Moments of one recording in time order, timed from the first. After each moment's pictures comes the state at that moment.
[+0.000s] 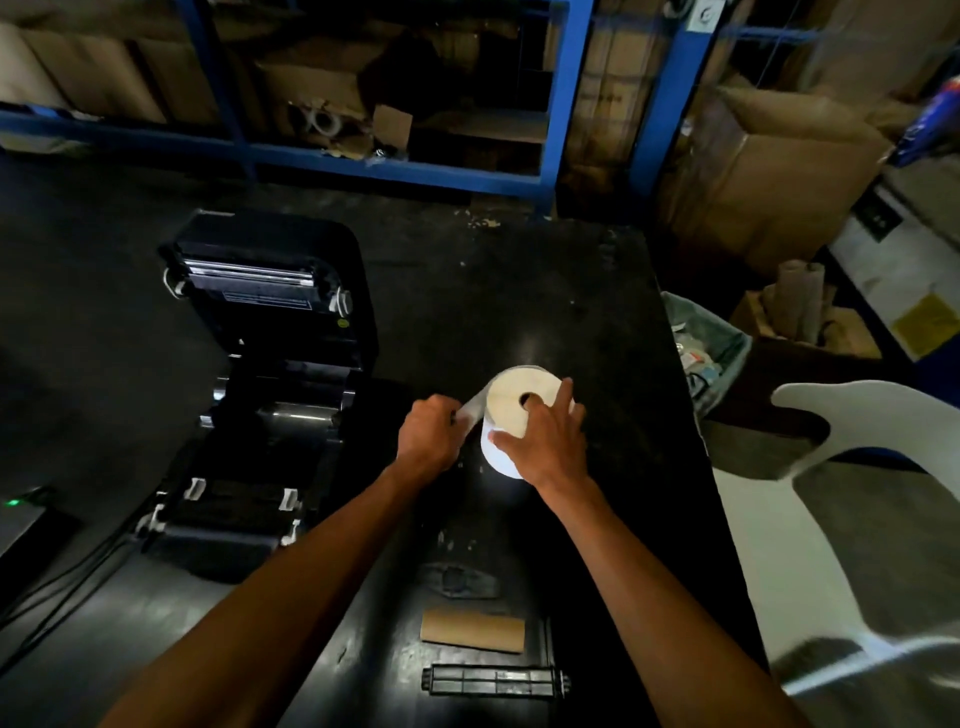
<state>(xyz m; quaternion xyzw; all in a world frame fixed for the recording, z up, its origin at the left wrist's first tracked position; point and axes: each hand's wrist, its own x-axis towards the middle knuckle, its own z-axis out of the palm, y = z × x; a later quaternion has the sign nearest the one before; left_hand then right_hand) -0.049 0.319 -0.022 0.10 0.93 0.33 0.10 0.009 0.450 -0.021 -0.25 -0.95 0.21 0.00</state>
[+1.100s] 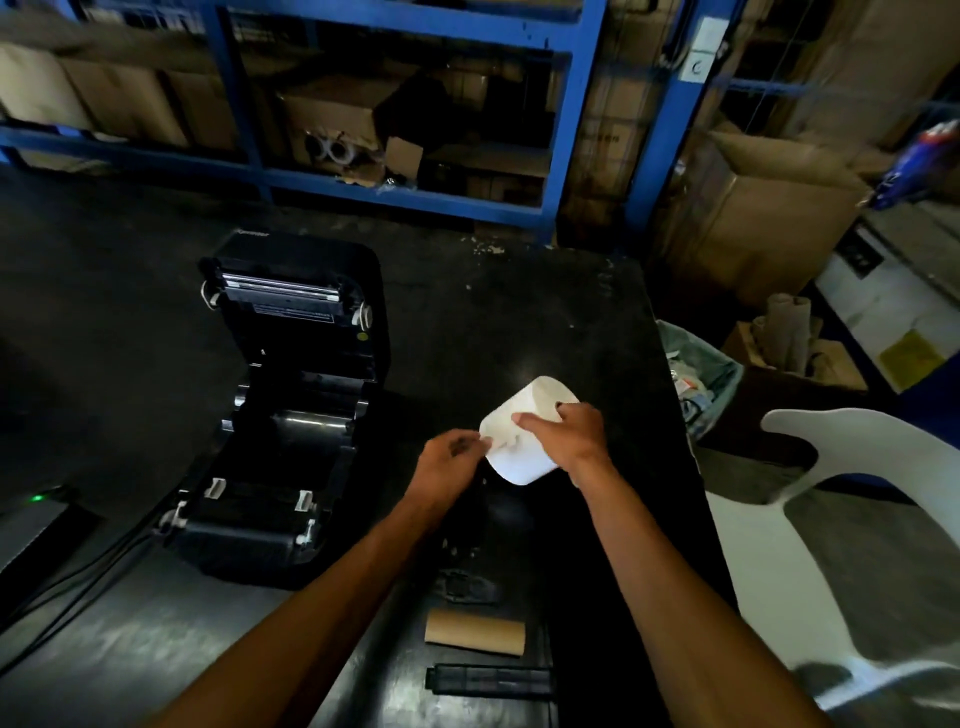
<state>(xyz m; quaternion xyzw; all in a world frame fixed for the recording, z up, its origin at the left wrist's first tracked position) -0.015 0.317 -0.038 0.00 0.77 0.61 0.20 0.010 0.471 0.008 -0.35 -0.83 0.43 0.02</state>
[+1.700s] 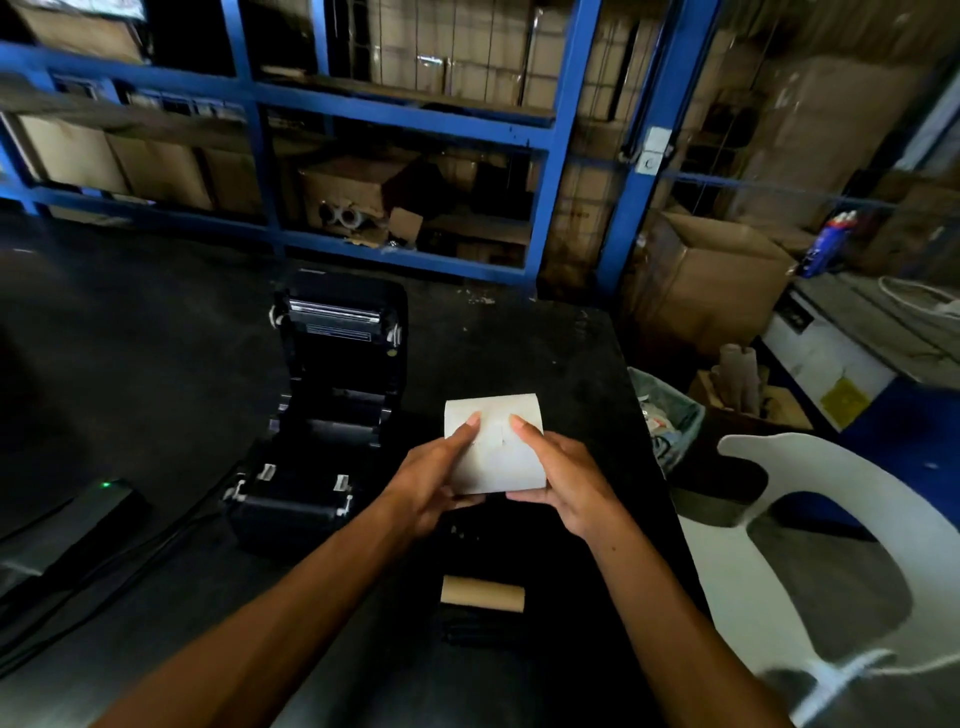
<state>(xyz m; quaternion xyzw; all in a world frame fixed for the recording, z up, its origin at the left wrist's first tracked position) 0.056 0.258 0.051 -0.03 0.58 0.74 0.33 0.121 0.400 0.079 -0.28 -0.64 0.71 0.02</state>
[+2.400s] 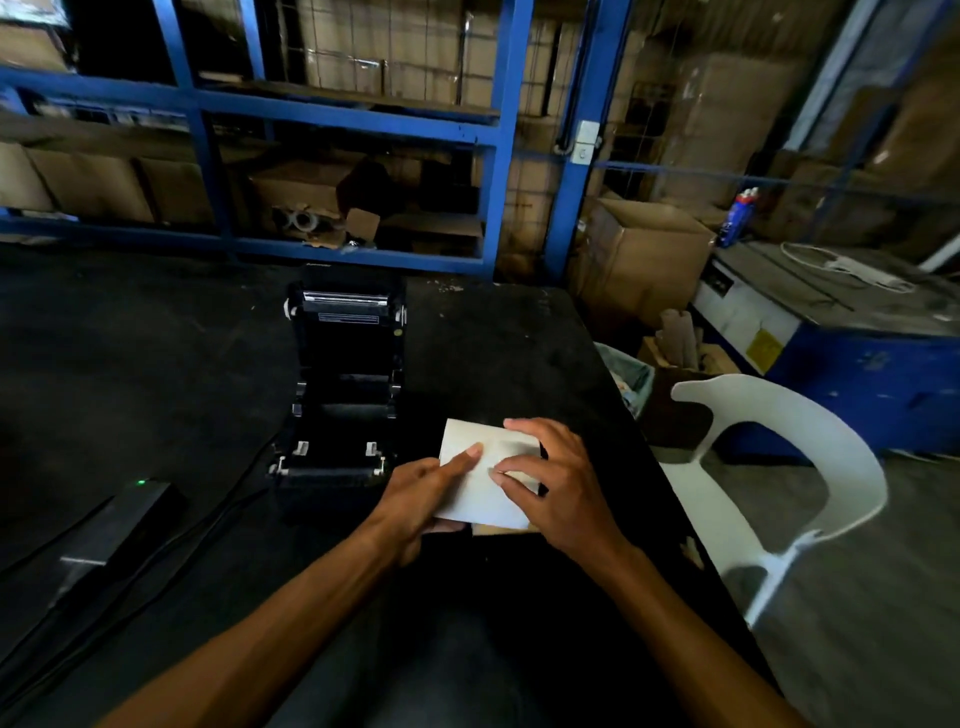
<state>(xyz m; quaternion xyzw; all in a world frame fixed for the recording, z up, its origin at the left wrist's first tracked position) 0.136 0.155 0.065 0.04 0.67 0.67 0.32 0.222 0.302 0.076 0.03 -0.91 0.21 0.35</state>
